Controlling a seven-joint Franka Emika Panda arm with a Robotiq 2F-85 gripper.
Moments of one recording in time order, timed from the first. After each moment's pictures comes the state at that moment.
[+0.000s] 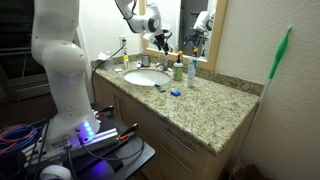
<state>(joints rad) 0.09 0.29 0.14 -1.97 -0.10 2.75 0.52</state>
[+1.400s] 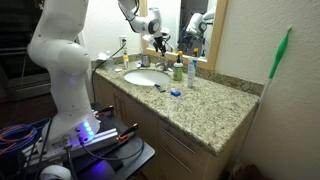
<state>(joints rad) 0.21 0.45 0.08 -1.75 0.05 2.63 0.41</state>
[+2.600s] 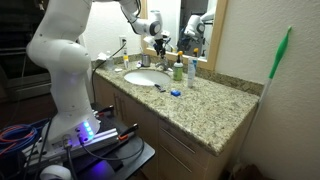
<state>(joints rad) 0.23 0.51 0.06 -1.68 0.05 2.57 0.44</state>
